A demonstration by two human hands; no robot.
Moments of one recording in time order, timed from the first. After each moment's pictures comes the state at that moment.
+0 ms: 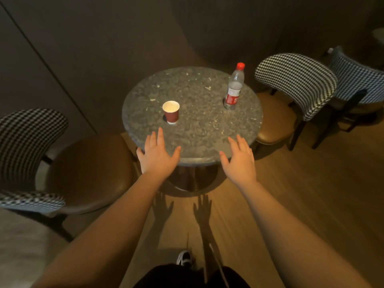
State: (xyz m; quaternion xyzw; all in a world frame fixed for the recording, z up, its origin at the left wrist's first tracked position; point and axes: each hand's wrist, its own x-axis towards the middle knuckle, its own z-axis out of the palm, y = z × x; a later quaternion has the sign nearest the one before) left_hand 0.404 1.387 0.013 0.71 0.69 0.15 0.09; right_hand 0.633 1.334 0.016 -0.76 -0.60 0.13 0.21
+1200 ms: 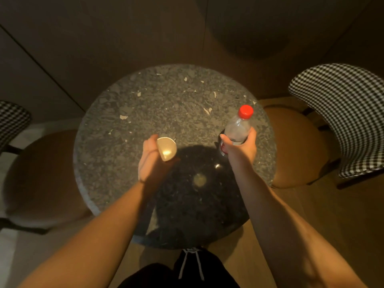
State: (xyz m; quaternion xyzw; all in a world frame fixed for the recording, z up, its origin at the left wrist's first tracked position) left_hand 0.553 1.655 -0.053 0.55 0.74 0.31 0.24; right_hand 0.784 1.708 -0.058 -0.72 -0.39 0.35 0.46
